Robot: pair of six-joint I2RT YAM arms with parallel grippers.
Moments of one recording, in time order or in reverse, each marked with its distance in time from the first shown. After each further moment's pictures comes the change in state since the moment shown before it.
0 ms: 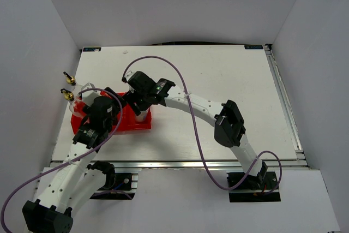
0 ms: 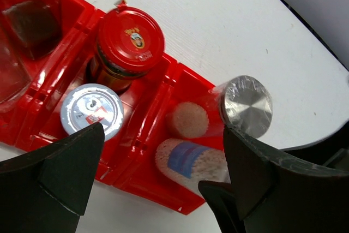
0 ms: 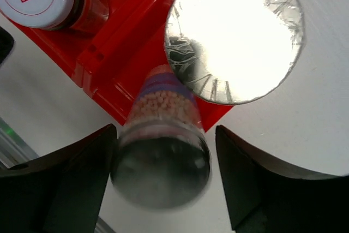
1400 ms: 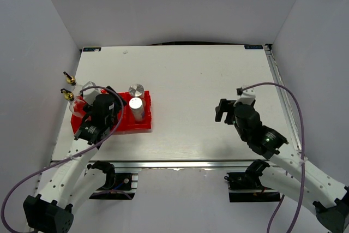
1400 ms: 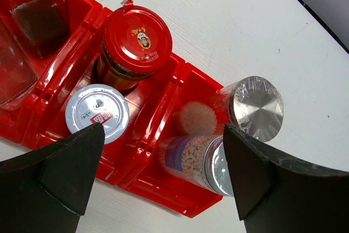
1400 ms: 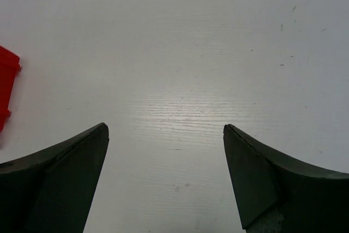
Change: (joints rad) left arm 0.003 0.047 0.020 -0.024 -0.027 0.000; right arm -0.317 -1.477 -1.456 0.381 0.450 0.220
